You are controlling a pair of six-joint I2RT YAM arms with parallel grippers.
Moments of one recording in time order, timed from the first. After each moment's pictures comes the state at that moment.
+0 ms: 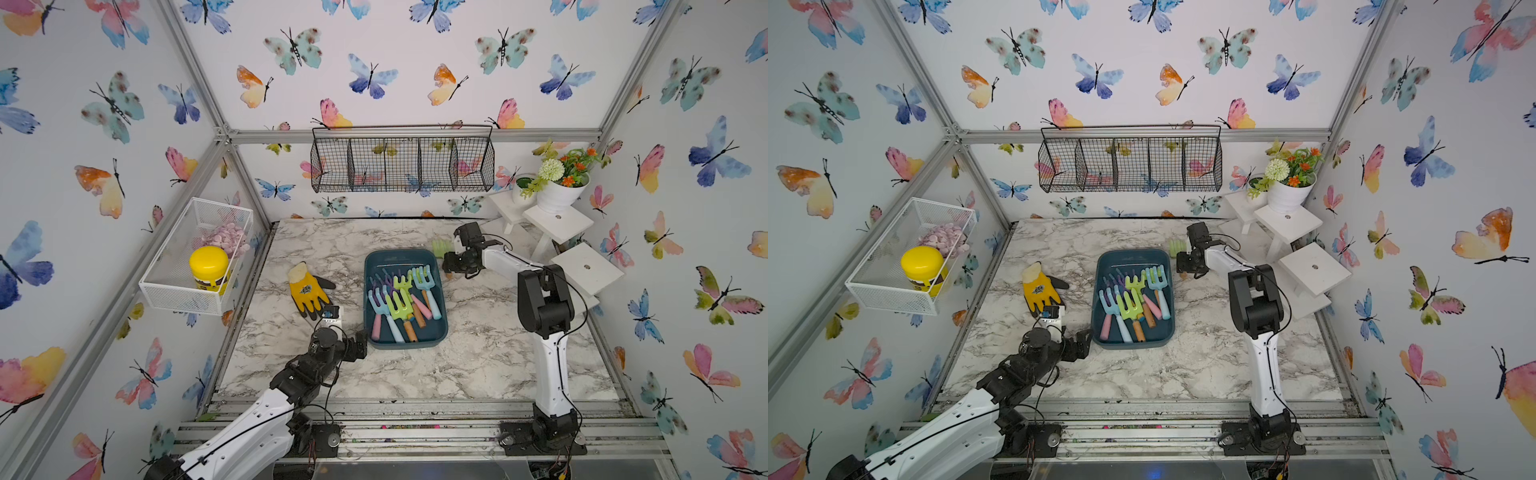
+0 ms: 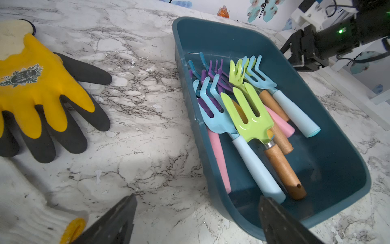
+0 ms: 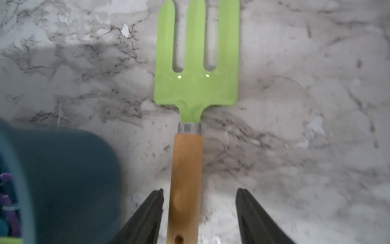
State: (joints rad) left arm -0.58 0.74 0.24 -0.01 -0.14 -0.40; right arm 0.33 2.21 1.69 -0.50 -0.12 0.24
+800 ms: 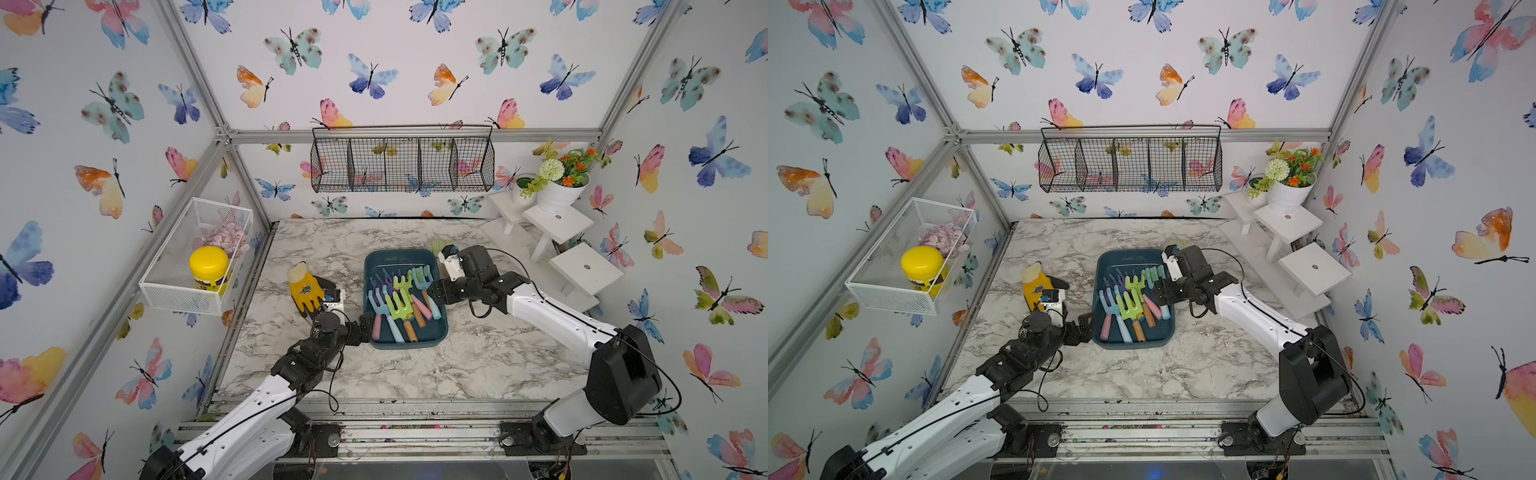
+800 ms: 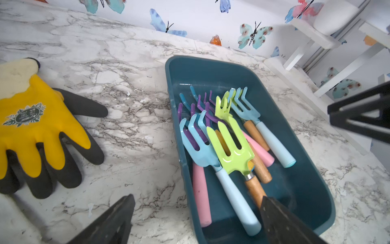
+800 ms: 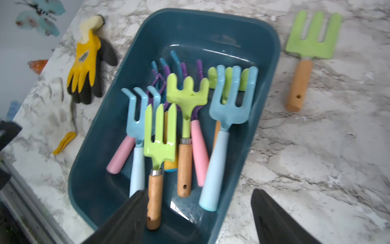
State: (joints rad) left arm -0.58 0.85 0.44 -0.04 -0.15 -0.44; right arm 0.64 1.54 1.16 -0.45 -0.14 0.20
